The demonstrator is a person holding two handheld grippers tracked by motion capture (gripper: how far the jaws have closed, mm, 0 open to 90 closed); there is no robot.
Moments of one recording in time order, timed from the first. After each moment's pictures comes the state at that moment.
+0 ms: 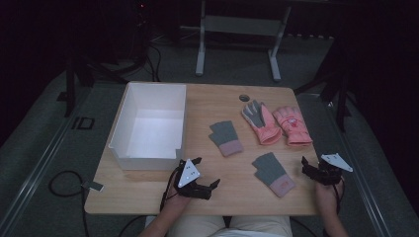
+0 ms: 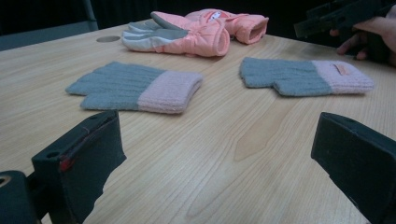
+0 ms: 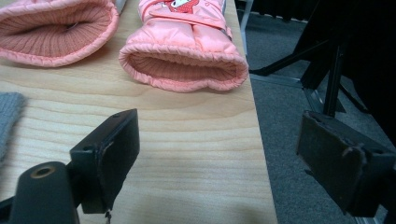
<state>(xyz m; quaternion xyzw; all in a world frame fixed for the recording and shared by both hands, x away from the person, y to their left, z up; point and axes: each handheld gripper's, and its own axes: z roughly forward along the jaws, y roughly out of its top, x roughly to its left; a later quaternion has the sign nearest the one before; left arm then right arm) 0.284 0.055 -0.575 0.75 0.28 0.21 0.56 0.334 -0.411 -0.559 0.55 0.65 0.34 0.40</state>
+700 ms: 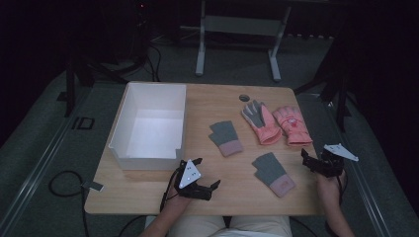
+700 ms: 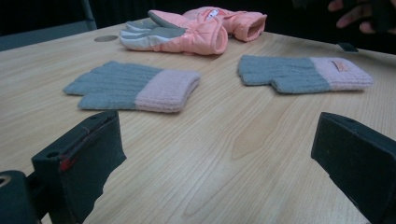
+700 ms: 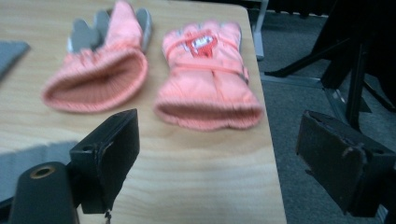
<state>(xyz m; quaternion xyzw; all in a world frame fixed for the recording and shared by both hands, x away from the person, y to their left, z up) 0.283 0.053 -0.575 0.75 0.27 0.21 0.56 0.341 -0.399 -0.516 0.55 0.65 0.37 0.36</state>
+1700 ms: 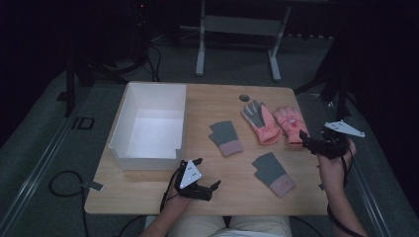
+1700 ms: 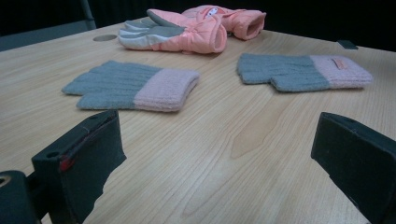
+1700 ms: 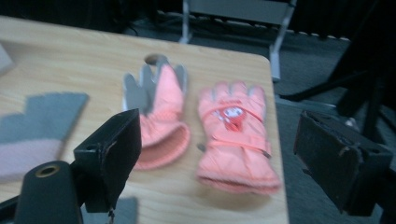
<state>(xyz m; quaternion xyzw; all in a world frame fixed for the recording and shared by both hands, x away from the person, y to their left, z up) 0.282 0.052 -0.575 0.76 0.27 0.22 0.56 0.354 -0.365 -0.431 0.52 0.68 0.38 0.36</state>
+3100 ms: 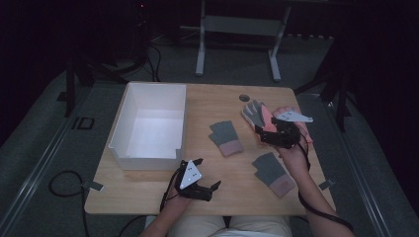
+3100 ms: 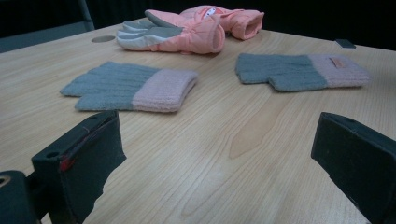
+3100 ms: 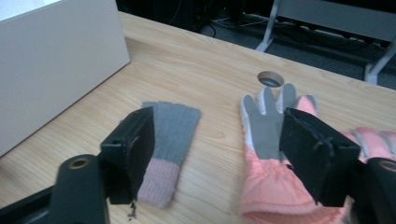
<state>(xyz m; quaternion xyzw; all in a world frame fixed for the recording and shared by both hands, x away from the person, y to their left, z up) 0.281 0.052 -0.575 0.76 0.26 0.22 0.56 0.389 -0.251 -0.442 0.41 0.76 0.43 0.27</state>
